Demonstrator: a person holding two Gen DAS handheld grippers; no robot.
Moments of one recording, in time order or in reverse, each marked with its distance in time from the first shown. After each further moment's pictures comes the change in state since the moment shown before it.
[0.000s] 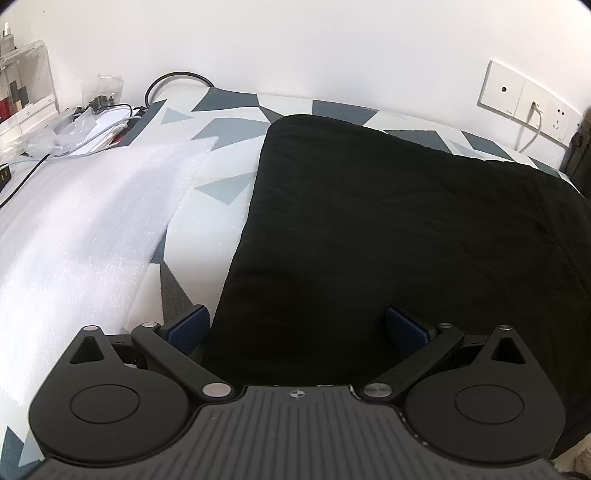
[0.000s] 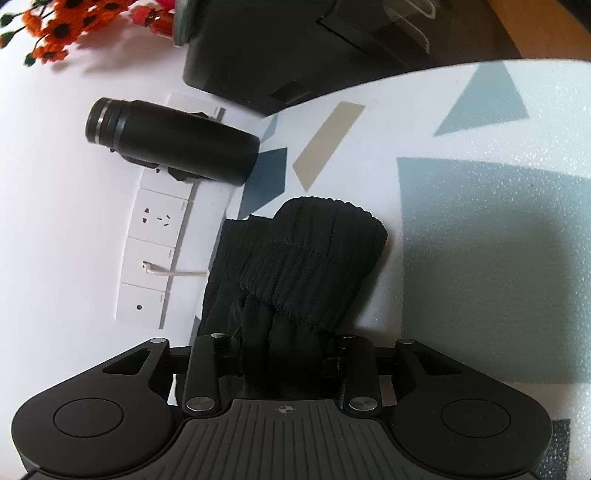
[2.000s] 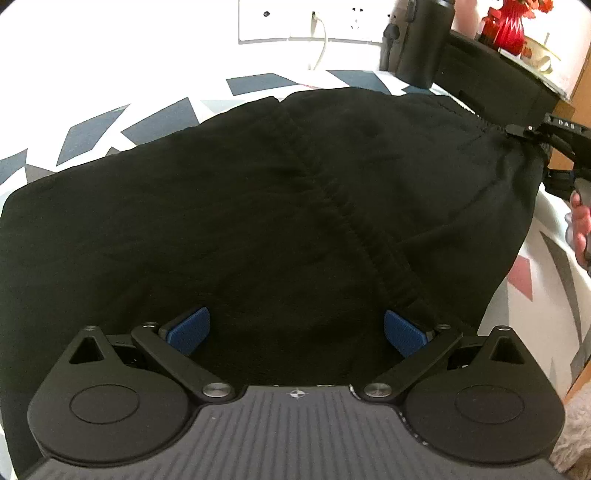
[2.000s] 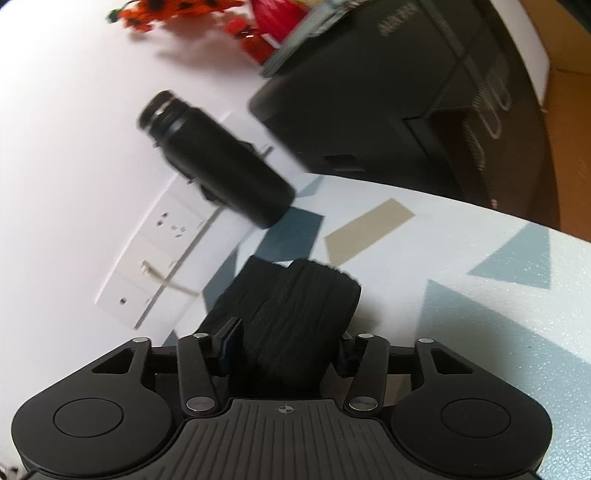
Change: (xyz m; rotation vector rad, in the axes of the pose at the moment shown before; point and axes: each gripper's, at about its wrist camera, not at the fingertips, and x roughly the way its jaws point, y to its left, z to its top) left arm -0.002 -0.172 0.005 0.435 0.150 -0.340; right arm -0.009 0.031 0.019 -0.274 -0.139 -0.082
